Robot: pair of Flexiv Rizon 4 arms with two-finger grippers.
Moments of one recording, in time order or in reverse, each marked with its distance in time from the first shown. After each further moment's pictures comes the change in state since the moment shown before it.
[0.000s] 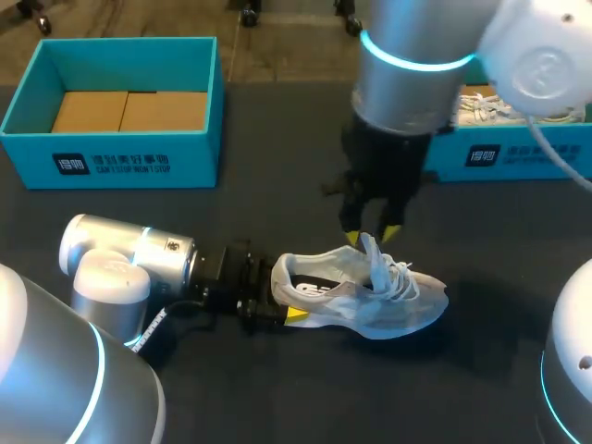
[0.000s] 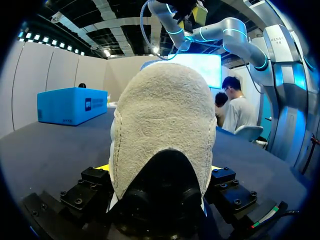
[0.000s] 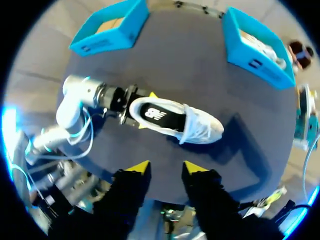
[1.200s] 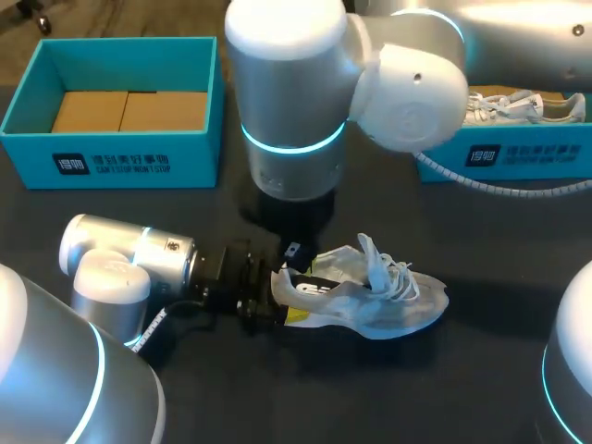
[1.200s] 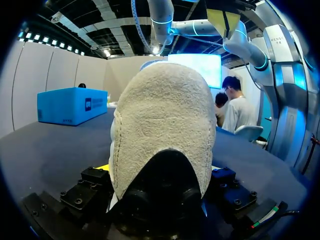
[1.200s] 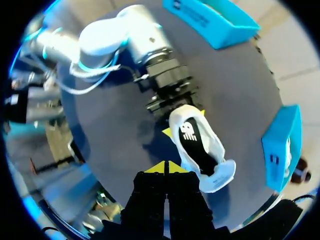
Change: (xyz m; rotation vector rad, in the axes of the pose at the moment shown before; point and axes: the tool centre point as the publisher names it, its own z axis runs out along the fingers) left arm 0.000 0.000 0.000 0.000 0.000 0.000; right arm 0.059 0.018 0.066 0.016 -0.139 -0.792
